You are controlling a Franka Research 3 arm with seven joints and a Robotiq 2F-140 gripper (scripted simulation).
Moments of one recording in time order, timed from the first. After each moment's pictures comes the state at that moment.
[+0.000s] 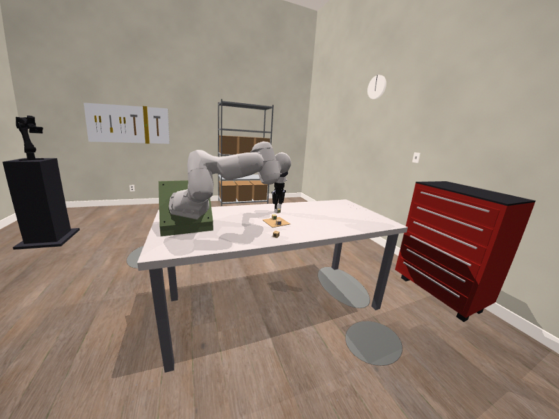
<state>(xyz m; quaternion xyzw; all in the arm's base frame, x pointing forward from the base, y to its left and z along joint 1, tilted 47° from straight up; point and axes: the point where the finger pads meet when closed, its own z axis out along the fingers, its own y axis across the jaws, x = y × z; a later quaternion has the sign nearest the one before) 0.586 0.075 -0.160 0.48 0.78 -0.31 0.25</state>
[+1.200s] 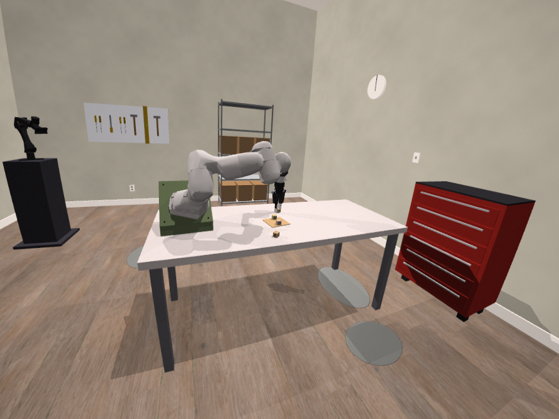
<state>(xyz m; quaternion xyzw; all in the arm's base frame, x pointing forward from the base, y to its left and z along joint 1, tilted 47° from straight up) 0.585 0.077 -0.157 0.48 0.78 -0.31 0.25</state>
